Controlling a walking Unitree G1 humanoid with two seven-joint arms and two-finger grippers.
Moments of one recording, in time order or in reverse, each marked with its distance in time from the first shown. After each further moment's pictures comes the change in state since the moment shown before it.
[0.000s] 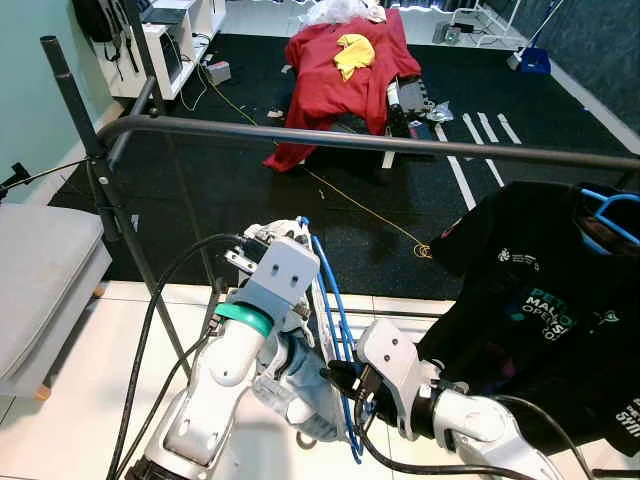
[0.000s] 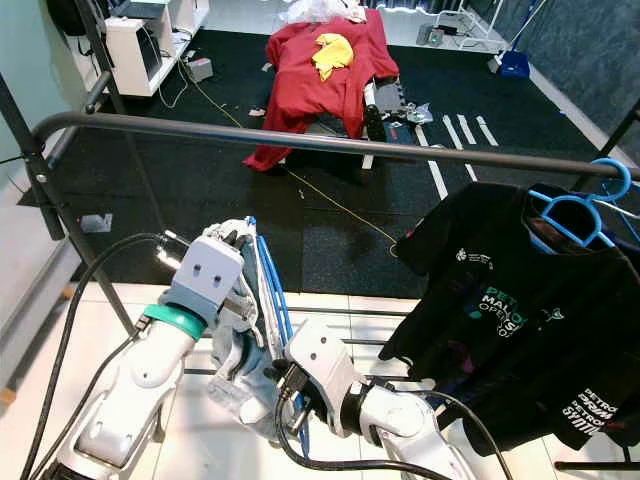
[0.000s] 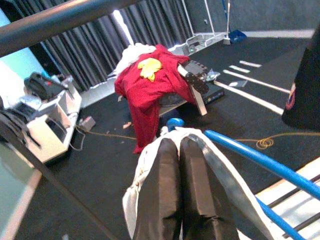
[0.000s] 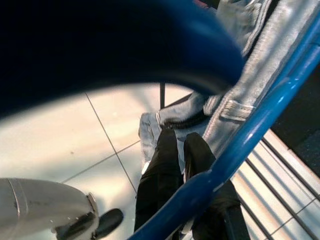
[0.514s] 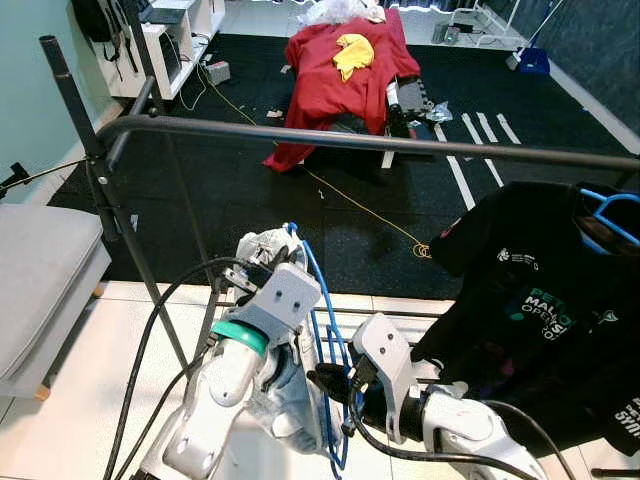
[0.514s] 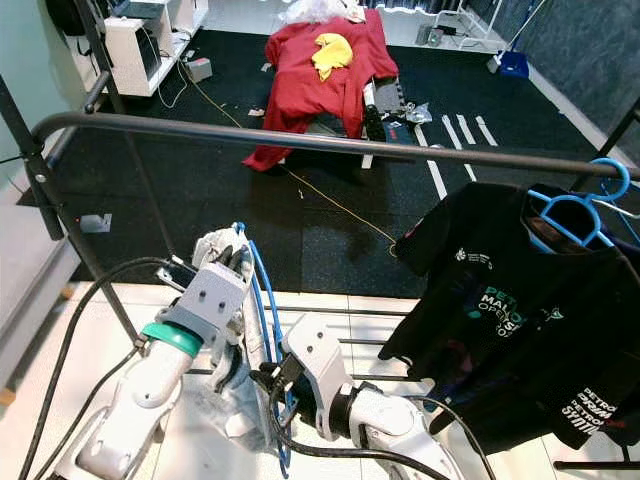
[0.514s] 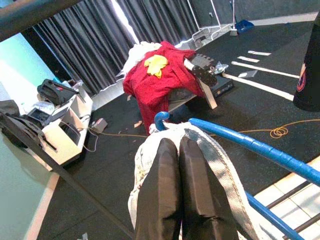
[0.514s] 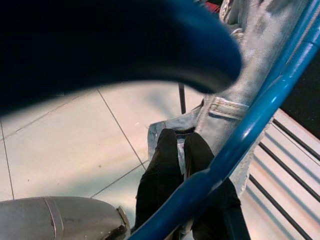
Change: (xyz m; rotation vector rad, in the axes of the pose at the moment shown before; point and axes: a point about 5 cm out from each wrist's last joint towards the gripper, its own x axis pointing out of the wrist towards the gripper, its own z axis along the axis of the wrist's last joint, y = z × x) left arm -0.008 -0.010 -0.014 0.063 0.004 -0.015; right arm 0.007 0.007 0.002 0.103 -0.026 0.036
